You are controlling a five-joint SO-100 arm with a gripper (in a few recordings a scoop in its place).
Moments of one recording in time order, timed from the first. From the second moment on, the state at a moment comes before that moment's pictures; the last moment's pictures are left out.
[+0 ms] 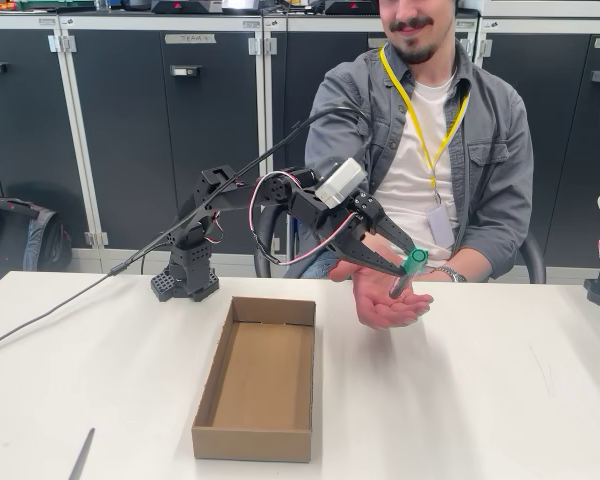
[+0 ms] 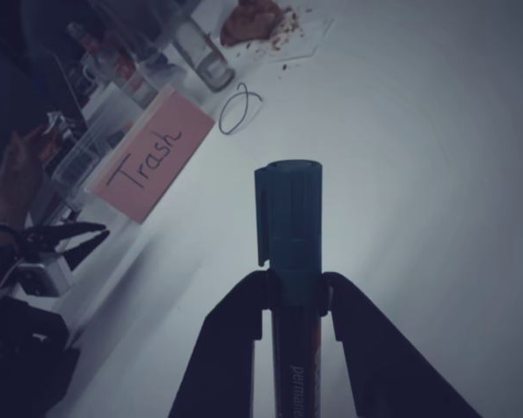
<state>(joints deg) -52.3 58.8 37.3 45.1 -58.7</state>
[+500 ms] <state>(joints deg) -62.3 63.5 52.9 38.9 -58.8</state>
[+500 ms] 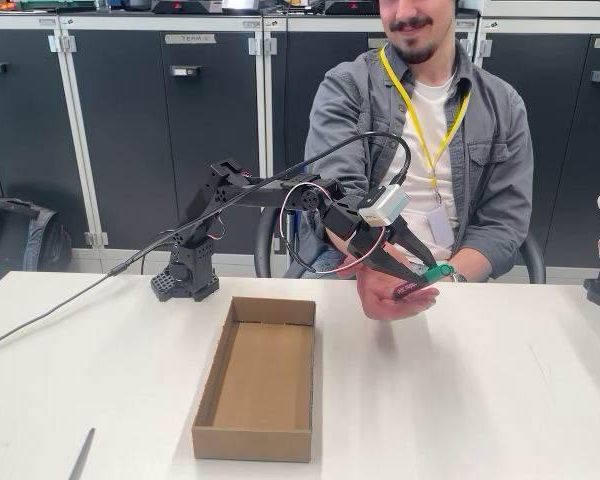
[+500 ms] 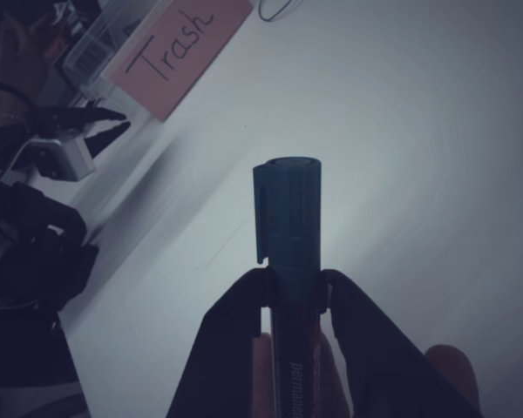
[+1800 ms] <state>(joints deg) -62.4 65.5 56.5 37.5 -61.6</state>
